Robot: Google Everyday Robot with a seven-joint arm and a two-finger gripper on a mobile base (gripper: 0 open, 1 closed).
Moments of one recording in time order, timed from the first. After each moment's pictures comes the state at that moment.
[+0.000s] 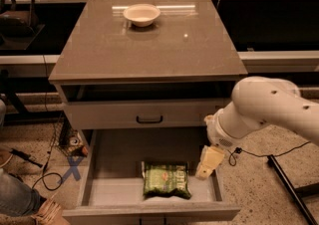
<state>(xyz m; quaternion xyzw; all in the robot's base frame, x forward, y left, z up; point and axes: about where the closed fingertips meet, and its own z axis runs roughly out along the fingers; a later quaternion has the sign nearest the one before) 0.463 -0.134 0.677 -0.59 0.78 0.09 0.16</state>
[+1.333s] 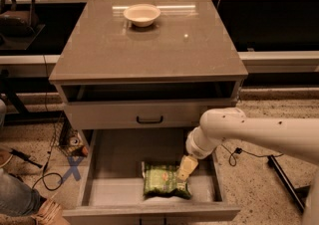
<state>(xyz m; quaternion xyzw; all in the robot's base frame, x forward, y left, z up) 0.529 -0.096 0.512 -0.58 0.79 0.10 0.15</state>
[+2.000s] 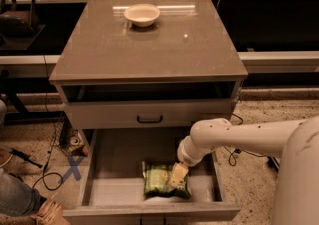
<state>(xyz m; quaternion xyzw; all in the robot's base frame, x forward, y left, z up) 0.529 -0.071 0.453 -0.57 0.80 0.12 0.15</state>
